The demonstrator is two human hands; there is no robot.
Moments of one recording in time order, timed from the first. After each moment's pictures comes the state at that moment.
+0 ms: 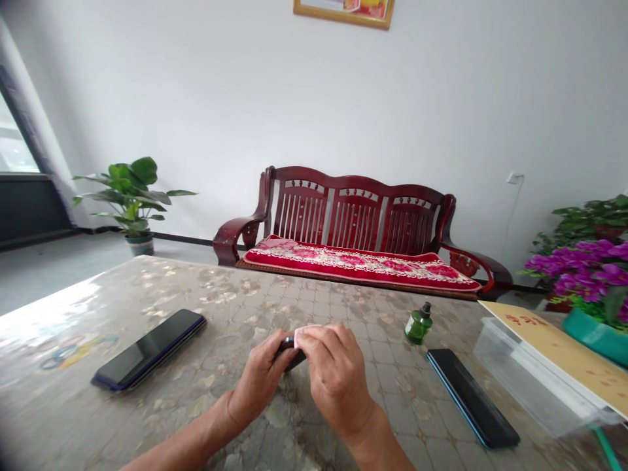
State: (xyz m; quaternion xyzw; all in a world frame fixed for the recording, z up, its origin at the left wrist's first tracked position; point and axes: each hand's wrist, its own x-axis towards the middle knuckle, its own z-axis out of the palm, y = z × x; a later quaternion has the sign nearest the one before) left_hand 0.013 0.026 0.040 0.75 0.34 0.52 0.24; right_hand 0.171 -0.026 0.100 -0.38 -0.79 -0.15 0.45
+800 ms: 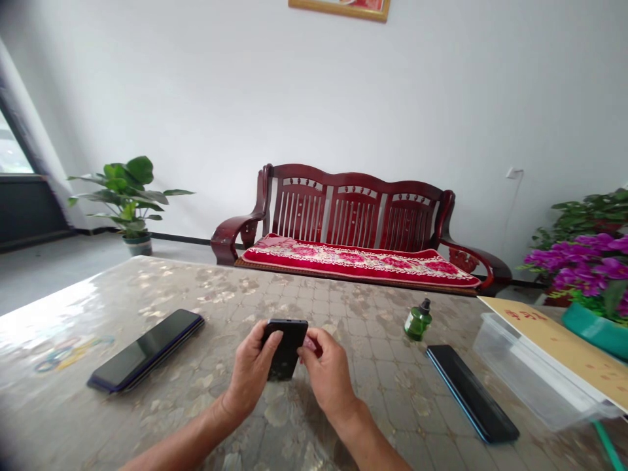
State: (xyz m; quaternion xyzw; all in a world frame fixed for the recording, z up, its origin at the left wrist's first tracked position) left_hand 0.012 0.028 0.042 0.62 0.42 0.60 0.27; right_hand 0.158 0.003 0.044 -0.50 -0.60 0.27 0.56
